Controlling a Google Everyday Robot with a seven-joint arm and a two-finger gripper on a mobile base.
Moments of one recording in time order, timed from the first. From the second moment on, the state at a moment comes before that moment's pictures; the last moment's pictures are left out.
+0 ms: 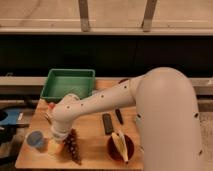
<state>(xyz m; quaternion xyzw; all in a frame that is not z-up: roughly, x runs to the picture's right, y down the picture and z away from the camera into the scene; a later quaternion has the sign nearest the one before) -0.229 0.258 0.715 -0.46 -0.11 0.20 0.86</state>
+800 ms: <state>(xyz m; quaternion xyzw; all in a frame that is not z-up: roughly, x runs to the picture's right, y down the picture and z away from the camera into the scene) -0.248 0.190 0.717 -0.42 -0.13 0.17 0.88</state>
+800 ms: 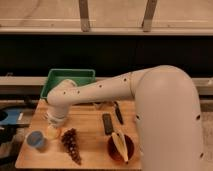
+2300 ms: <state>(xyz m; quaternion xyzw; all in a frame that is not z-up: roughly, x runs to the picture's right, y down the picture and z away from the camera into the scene) -0.311 0.163 0.702 -0.39 -0.21 0.10 0.89</state>
